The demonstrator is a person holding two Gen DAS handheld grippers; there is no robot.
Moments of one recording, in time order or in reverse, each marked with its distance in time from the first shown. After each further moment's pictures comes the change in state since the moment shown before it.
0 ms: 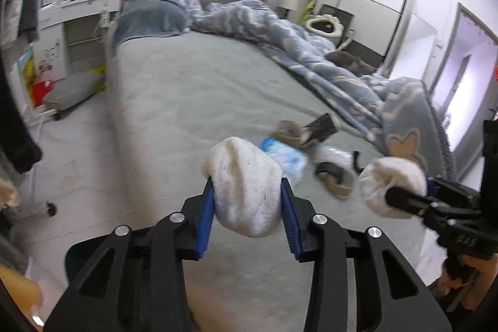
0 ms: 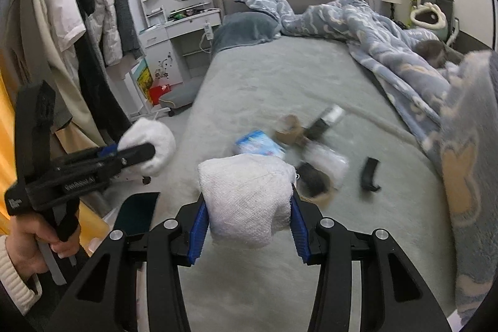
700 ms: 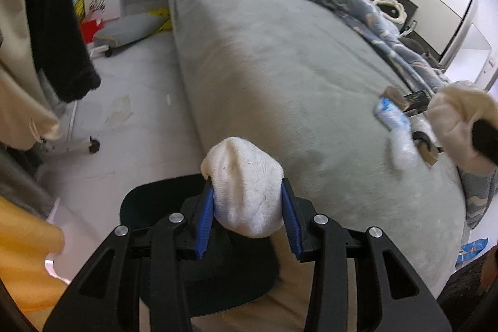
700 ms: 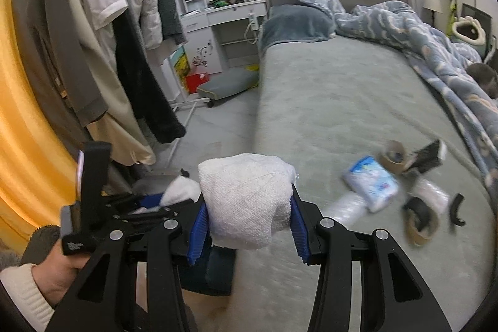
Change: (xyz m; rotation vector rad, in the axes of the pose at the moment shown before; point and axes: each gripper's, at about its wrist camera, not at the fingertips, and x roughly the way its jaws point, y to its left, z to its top) left arm -0.007 0.136 -0.051 -0.182 0.205 0.168; right arm 0.052 0.127 0.037 -0.082 0.052 0.128
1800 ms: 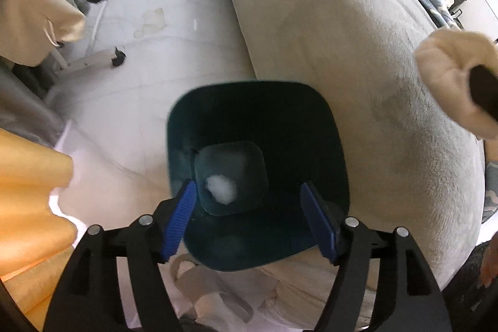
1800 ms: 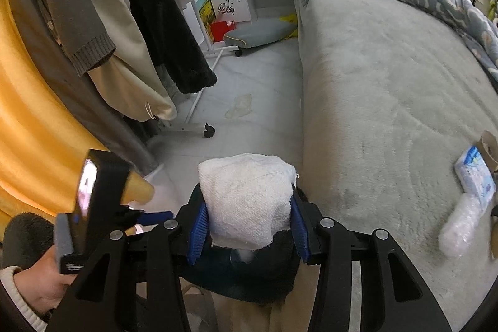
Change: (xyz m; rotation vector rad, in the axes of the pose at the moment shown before) left arm 0.028 0.096 -0.049 -0.142 0.310 0.060; right arm 0.122 0.076 -0.008 -0.059 0.236 0.079
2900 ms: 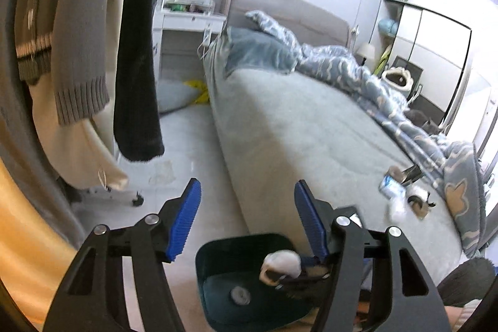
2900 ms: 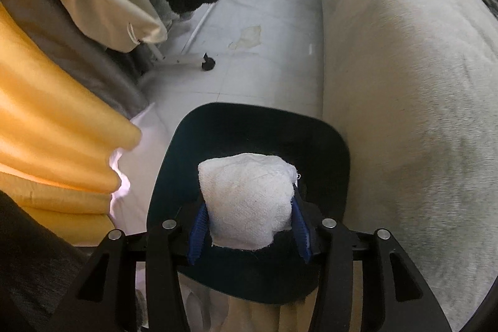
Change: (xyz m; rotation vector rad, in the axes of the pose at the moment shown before) left arm -0.182 -0.022 0.000 0.082 -0.700 -0.039; right arm 0.116 0.013 -0.041 -0.051 0.287 0.008
